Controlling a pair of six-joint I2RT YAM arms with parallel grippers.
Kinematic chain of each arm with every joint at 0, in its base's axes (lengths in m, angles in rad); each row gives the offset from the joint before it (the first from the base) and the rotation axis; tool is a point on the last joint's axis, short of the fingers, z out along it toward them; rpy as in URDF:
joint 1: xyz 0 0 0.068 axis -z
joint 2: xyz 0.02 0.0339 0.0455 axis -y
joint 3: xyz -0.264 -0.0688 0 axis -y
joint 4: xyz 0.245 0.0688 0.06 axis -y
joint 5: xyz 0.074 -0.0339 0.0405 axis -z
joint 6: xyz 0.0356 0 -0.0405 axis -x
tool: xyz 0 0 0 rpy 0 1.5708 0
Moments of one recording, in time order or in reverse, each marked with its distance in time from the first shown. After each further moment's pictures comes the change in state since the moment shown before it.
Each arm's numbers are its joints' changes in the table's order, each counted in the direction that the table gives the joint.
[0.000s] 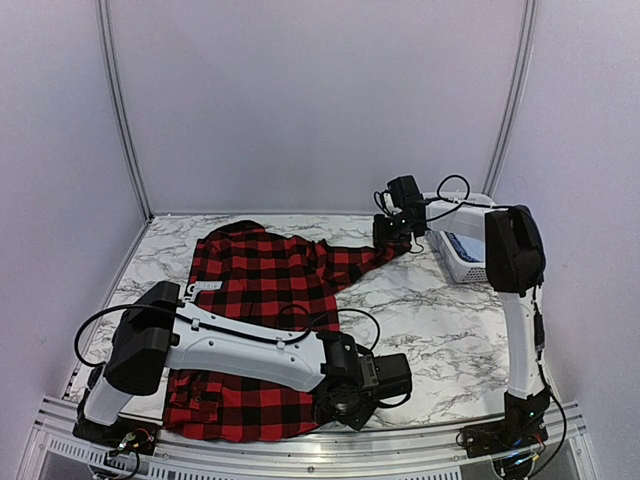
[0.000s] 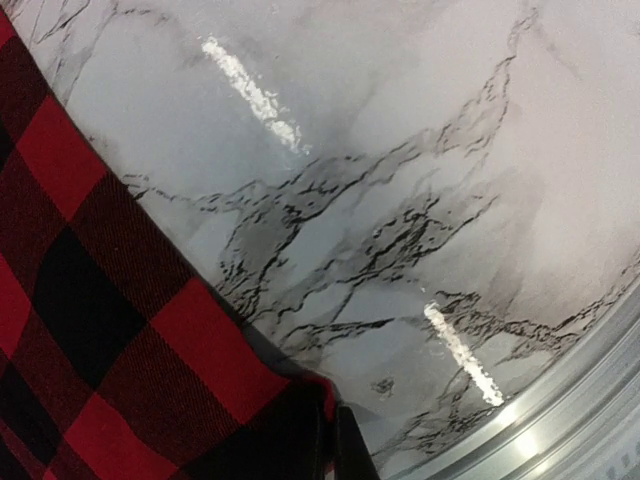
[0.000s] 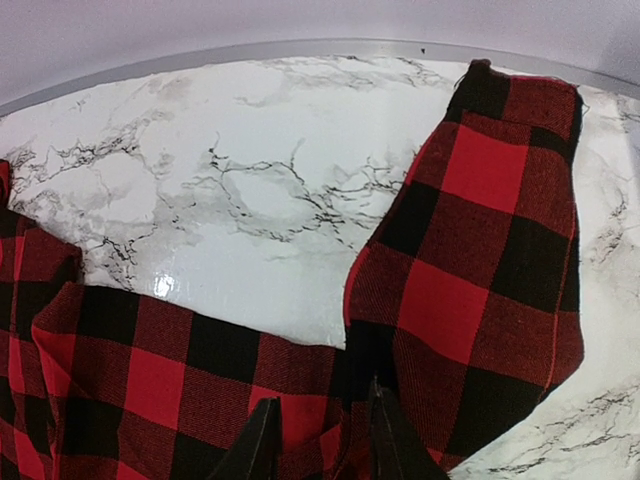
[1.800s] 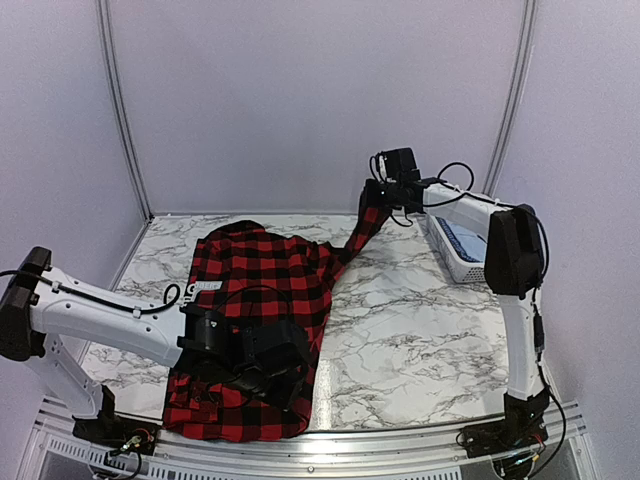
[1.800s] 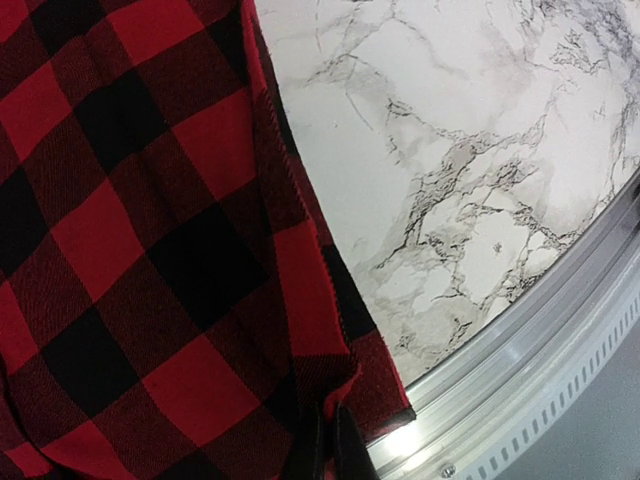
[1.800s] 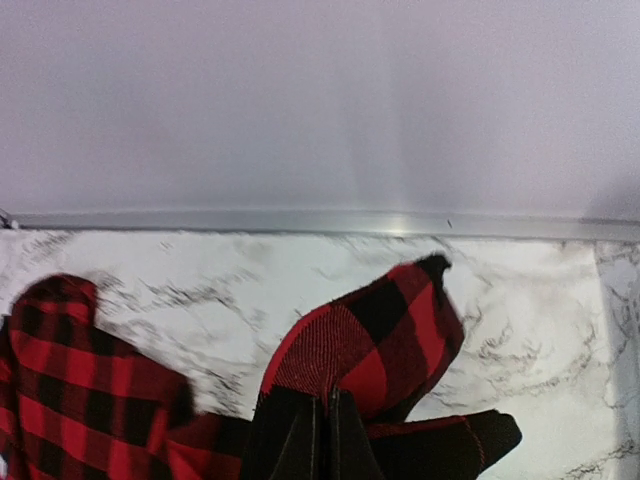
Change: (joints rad) left arm -0.085 0.629 -0.717 0.330 0.024 0.126; right arm -0.041 -0.013 0.173 0.060 0.076 -0.035
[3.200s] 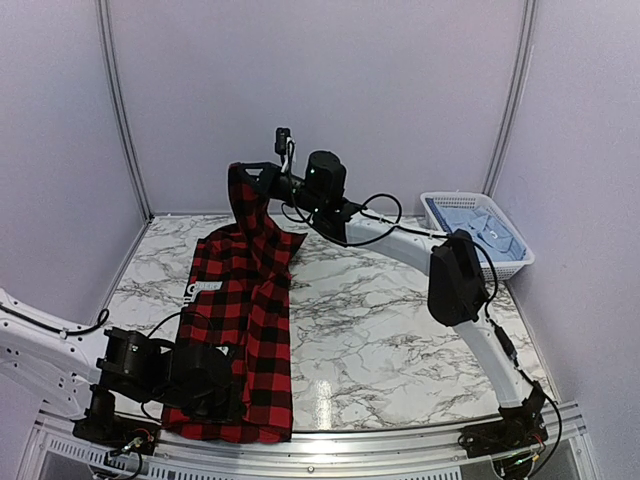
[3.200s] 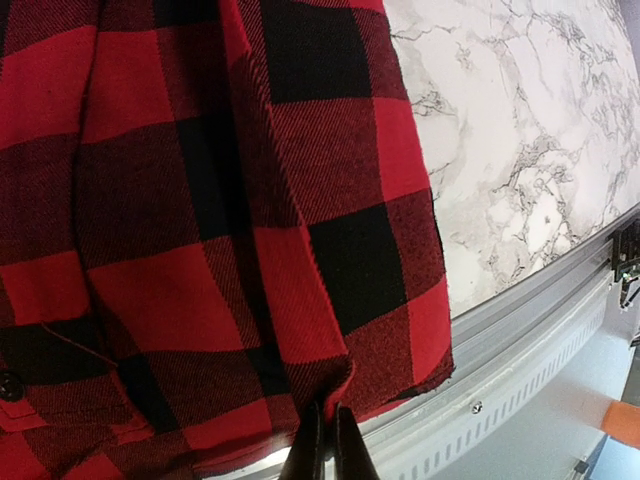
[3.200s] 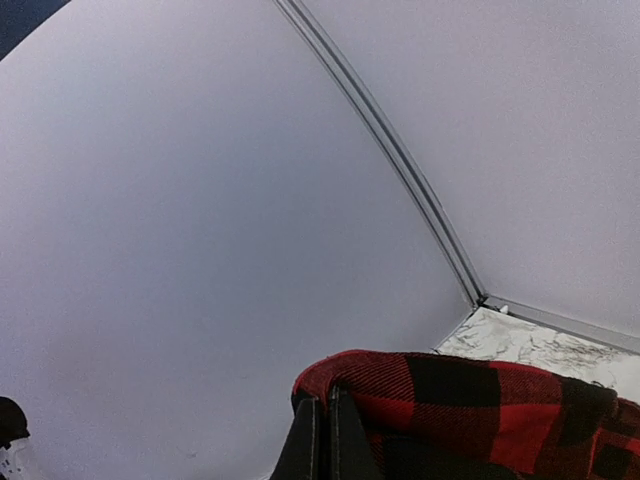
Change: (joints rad) left arm 0.047 0.431 -0.483 0.147 0.025 0.399; right arm -0.376 -0.239 0.332 0.745 -0.445 -0.372
